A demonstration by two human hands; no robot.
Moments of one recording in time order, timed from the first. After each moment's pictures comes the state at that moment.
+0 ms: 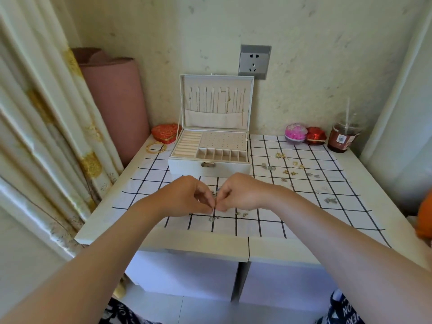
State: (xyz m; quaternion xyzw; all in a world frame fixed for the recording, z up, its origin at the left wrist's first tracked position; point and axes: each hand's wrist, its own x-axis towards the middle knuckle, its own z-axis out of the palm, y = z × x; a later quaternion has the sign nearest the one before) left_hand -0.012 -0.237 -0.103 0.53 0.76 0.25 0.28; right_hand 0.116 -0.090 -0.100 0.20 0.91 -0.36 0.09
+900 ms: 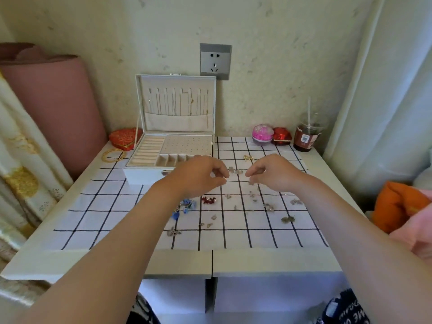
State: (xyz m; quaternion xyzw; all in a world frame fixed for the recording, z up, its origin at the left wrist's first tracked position) left_hand 0.026 -0.119 -0.087 0.61 0.74 0.23 0.14; right_hand 0.195 0.045 -0.099 0.32 0.89 -0.30 -0.07
